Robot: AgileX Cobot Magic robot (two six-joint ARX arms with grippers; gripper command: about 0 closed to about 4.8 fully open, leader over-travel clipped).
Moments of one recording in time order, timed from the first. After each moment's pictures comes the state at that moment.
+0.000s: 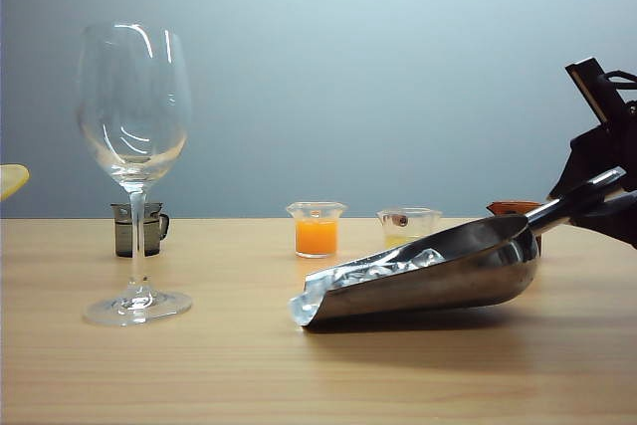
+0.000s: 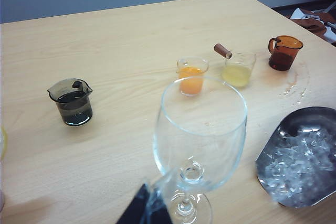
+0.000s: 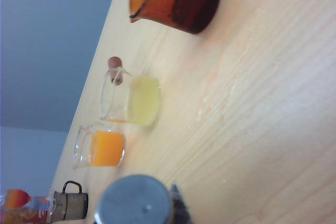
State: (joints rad) left arm -0.37 0.38 0.56 -0.44 0.09 0.03; right arm 0.32 1.34 0.21 0.83 0.07 1.20
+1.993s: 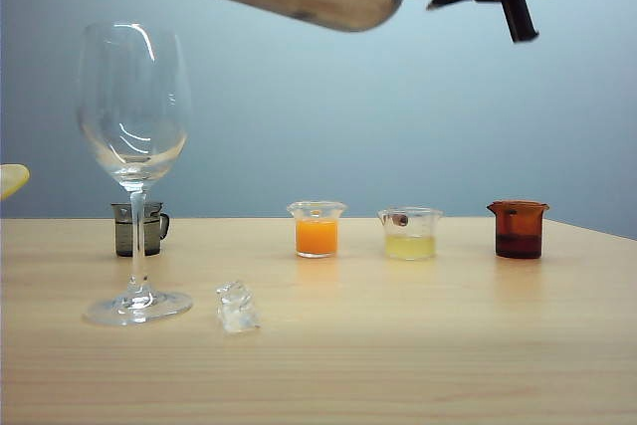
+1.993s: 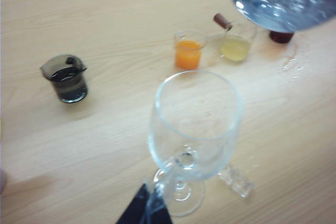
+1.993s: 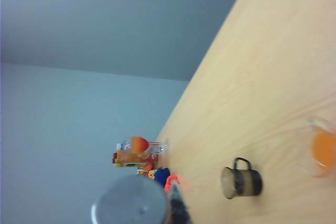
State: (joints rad) left arm -0.39 0.55 0.77 -0.63 0.09 0.03; right arm 0.33 1.39 1.09 0.18 -0.24 1.33
